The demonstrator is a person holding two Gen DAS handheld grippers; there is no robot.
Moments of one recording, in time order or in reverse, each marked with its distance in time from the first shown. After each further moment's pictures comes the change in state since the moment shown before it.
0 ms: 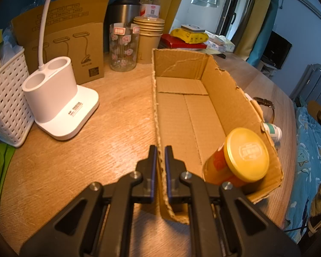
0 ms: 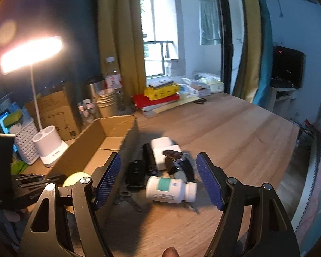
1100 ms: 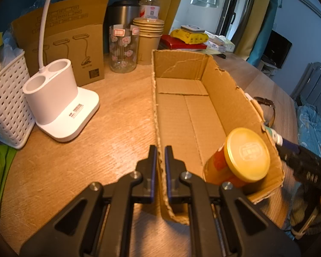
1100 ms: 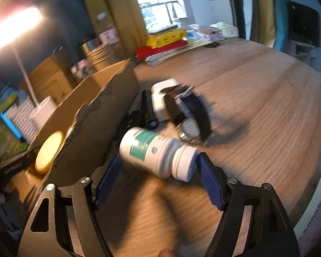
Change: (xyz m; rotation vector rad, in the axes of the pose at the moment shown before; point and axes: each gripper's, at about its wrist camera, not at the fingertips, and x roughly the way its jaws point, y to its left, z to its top) left arm -0.001 0.000 0.000 0.006 -0.005 0.008; right arm 0.066 -0.011 -0.053 0.067 0.282 0.183
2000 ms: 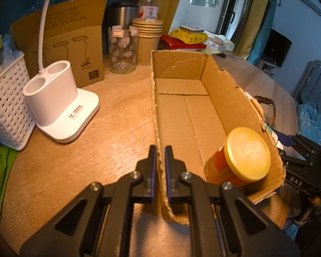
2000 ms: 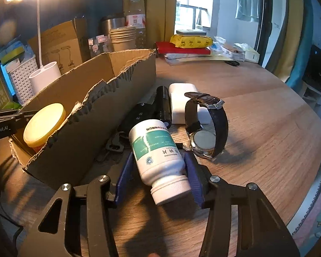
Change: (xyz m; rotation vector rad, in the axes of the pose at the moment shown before) left arm 0.001 -0.002 0.001 0.012 -0.004 0.010; right arm 0.018 0.017 0.005 -0.247 -0.010 -0.078
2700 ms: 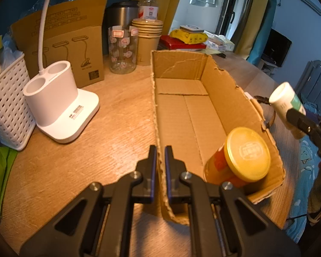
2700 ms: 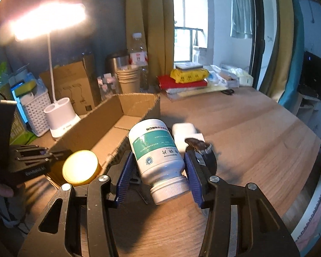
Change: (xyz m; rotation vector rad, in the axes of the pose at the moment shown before) left arm 0.000 -0.001 -0.001 0.001 -0.001 0.001; right arm -0.057 0.011 0.036 0.018 -0.162 0.024
